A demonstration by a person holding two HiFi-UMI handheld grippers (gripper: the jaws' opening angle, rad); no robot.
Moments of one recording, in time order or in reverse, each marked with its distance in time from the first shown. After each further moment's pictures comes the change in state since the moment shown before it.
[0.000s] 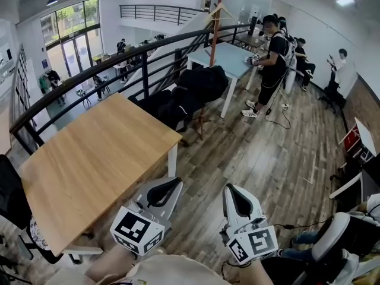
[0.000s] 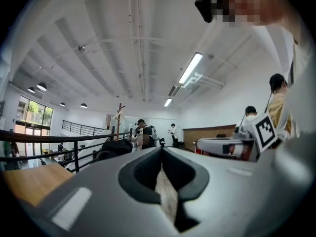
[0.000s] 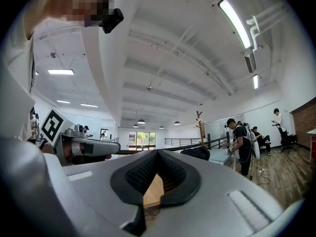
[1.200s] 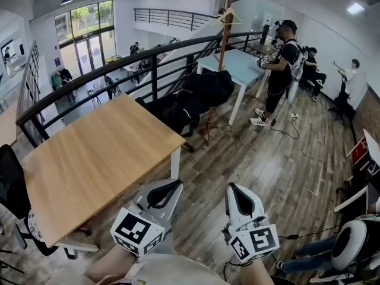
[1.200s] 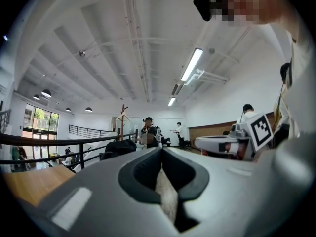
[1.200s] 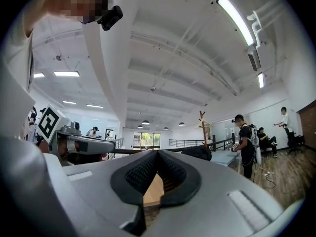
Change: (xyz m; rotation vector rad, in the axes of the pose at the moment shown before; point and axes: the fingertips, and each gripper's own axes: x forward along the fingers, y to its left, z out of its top) left arm 0.027 -0.018 -0.019 0.038 -0.001 0.076; right arm 0.006 -0.046 -0.020 -0.019 -0.018 0.065
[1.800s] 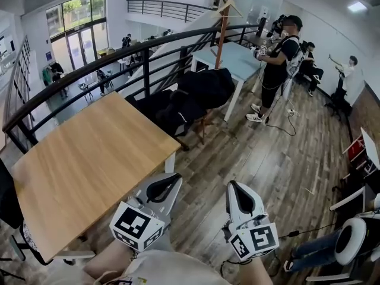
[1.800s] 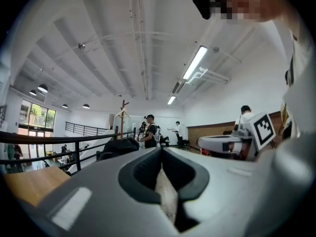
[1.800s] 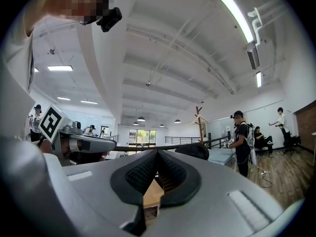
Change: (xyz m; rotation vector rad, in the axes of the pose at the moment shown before) left arm 0.103 0.093 -0.020 -0.014 0.011 -0.033; right arm 0.111 -0.056 -0.027 -0.003 0.033 -0.048
